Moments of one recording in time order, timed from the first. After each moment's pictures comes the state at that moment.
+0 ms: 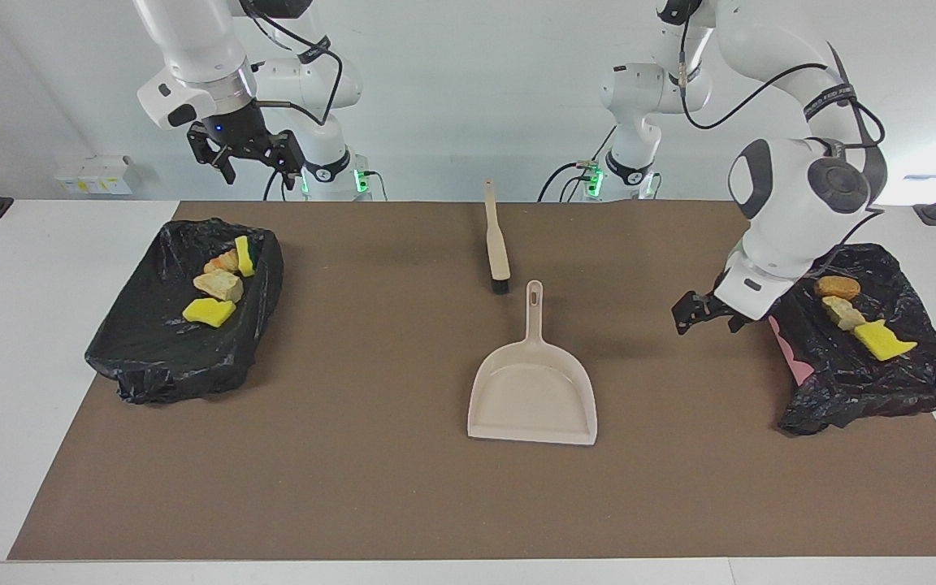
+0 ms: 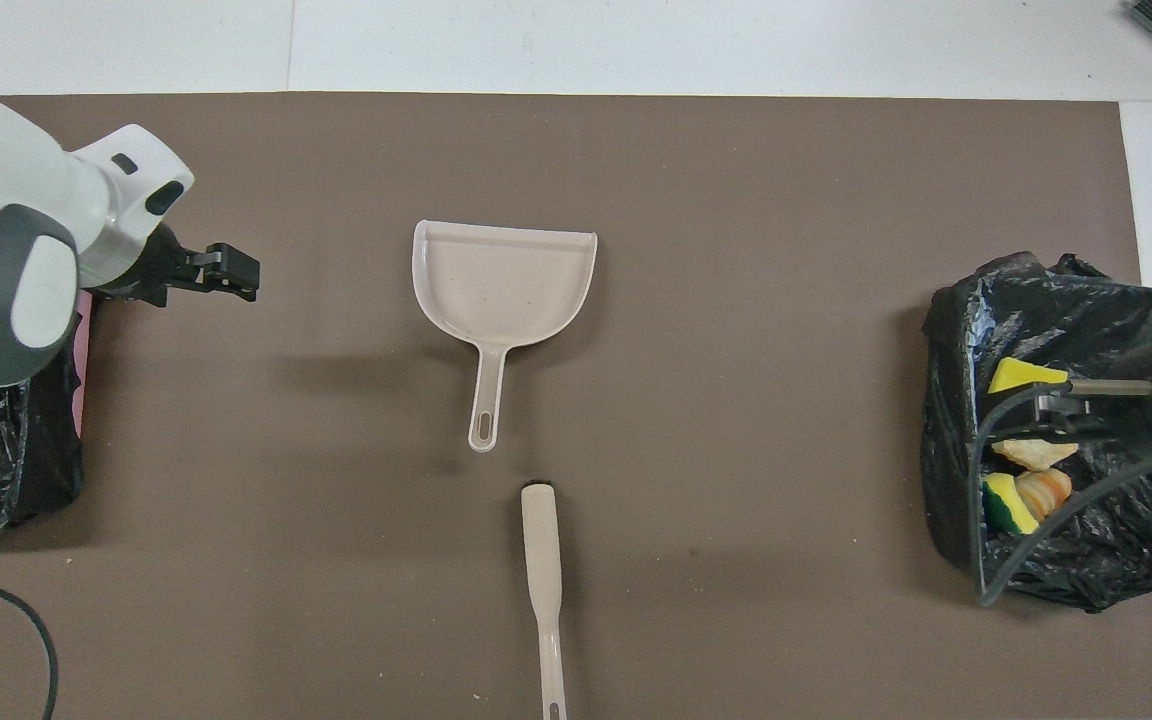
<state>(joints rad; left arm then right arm) -0.06 0.23 -0.03 -1.68 -0.04 1.88 -0.06 0.01 -0.16 0.09 -1.73 -0.02 1.47 0.20</state>
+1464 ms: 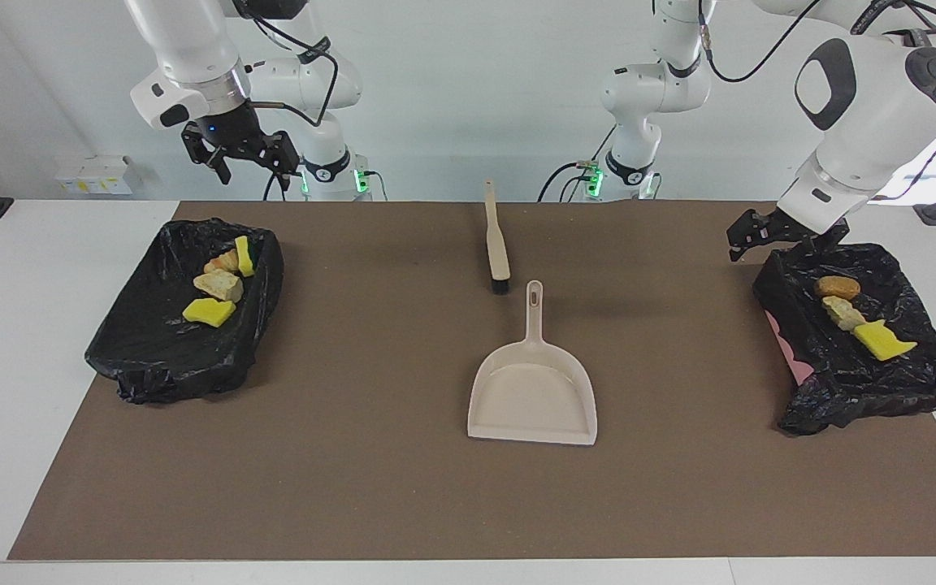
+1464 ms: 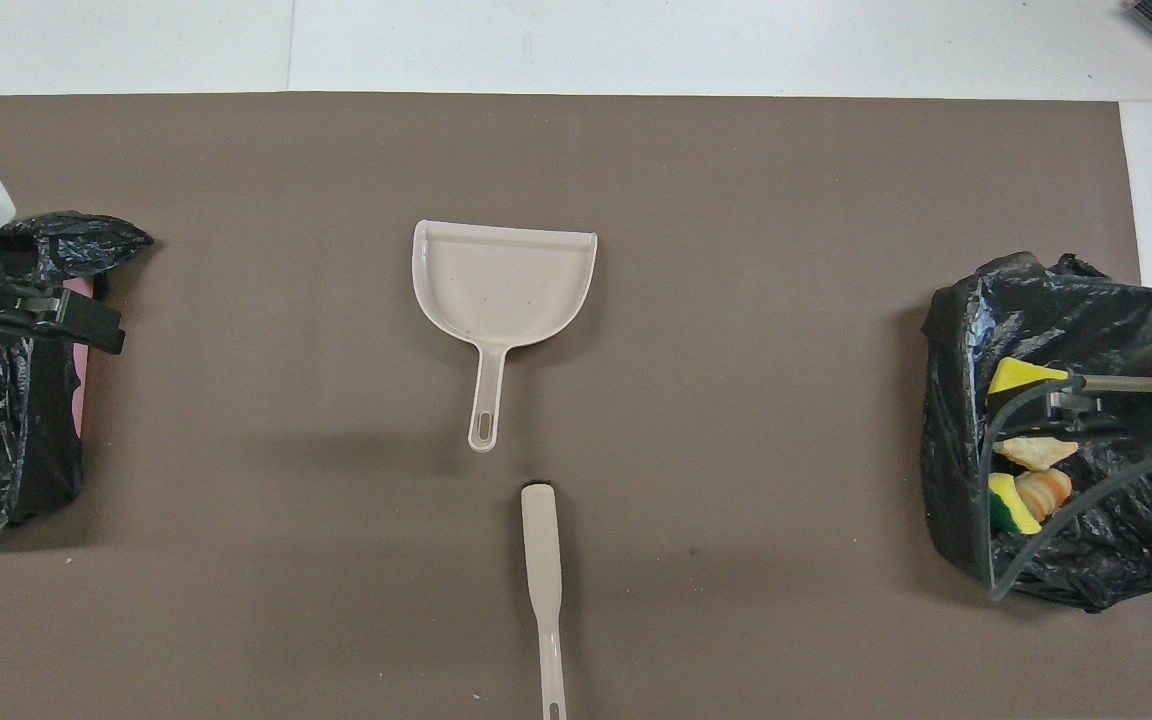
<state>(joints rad) 0.01 0.07 -0.04 -1.61 0.00 1.60 0.11 -0.01 -0.16 0.08 -1.73 -0.02 1.47 0.20</state>
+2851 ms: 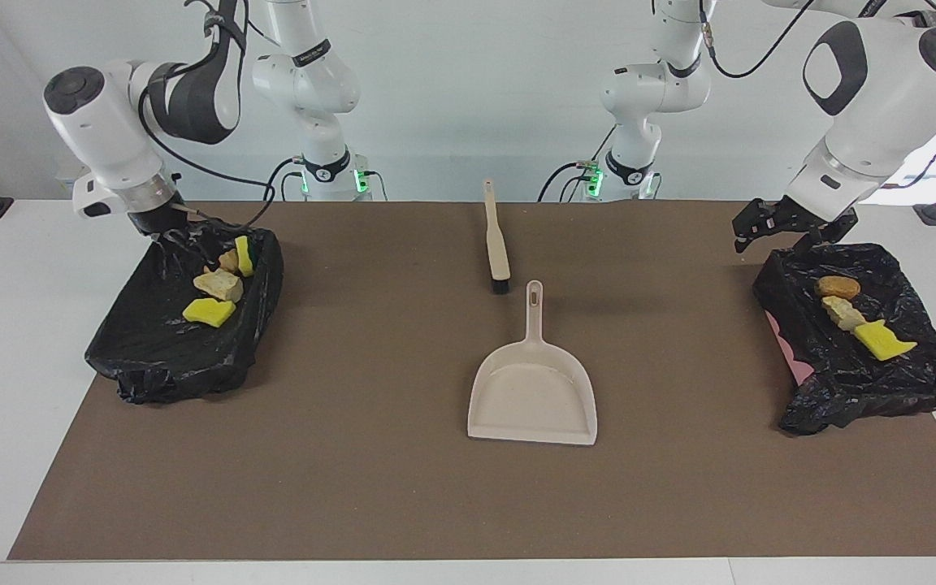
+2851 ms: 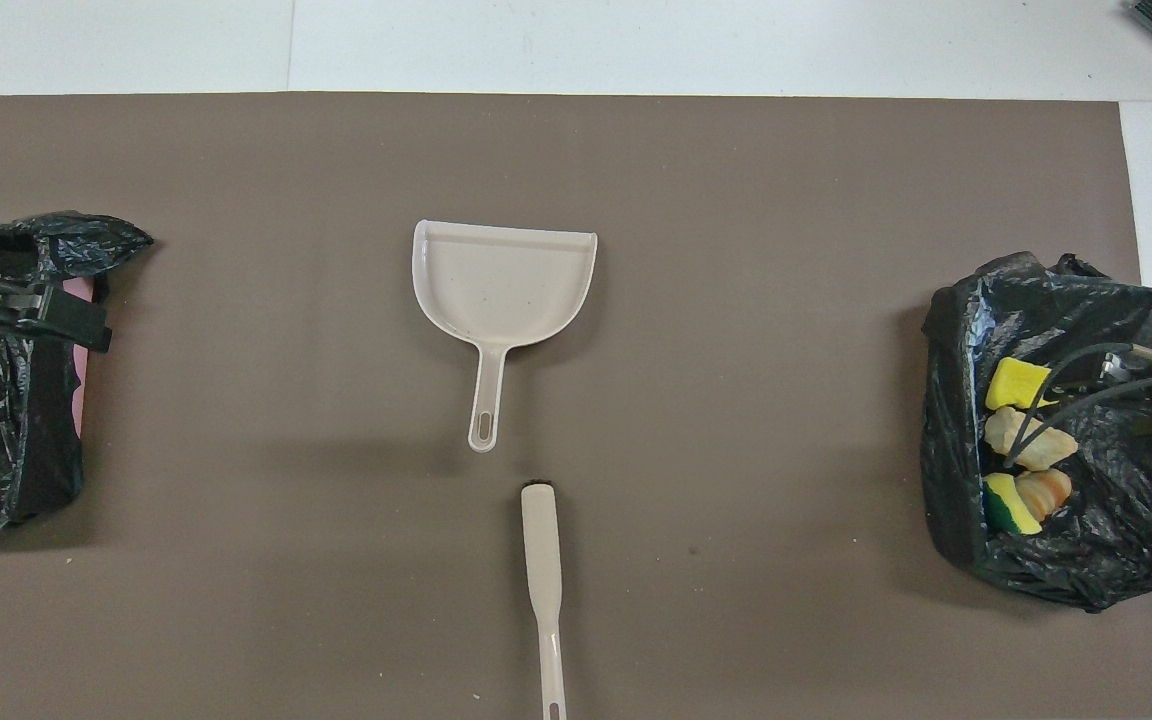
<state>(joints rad) 0.01 0.07 -0.04 -1.59 0.00 1.57 0.12 -0.34 -0.04 0.08 -2.10 -0.03 2.02 0.20</state>
